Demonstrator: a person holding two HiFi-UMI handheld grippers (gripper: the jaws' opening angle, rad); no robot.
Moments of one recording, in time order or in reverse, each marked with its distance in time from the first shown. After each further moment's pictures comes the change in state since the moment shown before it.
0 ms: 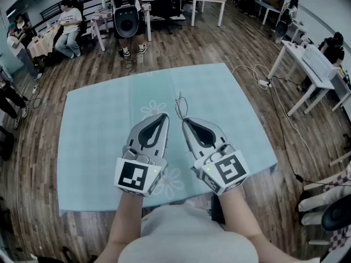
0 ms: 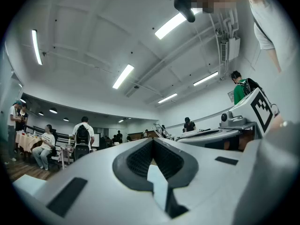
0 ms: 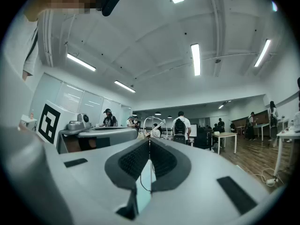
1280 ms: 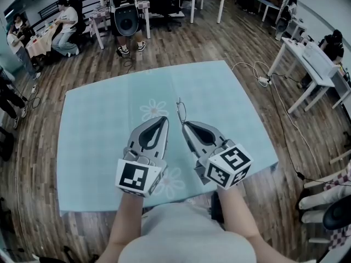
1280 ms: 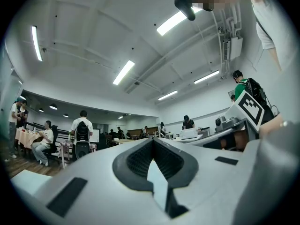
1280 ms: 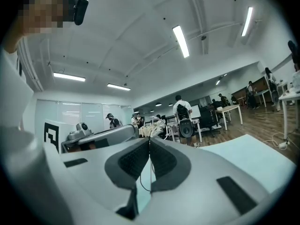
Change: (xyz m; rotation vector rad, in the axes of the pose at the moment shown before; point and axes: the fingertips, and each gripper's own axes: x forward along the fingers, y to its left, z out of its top) left arm 0.005 -0.001 -0.023 -0.018 0.038 -0.003; right arm 0.003 -0.013 -0.038 0.264 0.096 0.064
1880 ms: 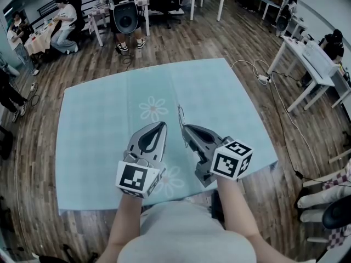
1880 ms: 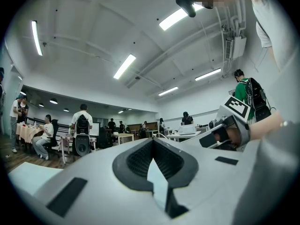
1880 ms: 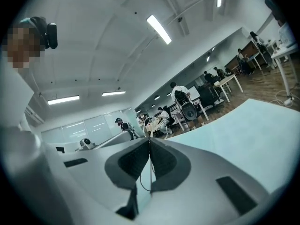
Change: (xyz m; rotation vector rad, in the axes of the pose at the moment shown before) left arm -0.007 -0.001 -0.031 -0.028 0.062 -0.007; right arm 0.001 -0.014 -0.034 0.308 0.065 0.075
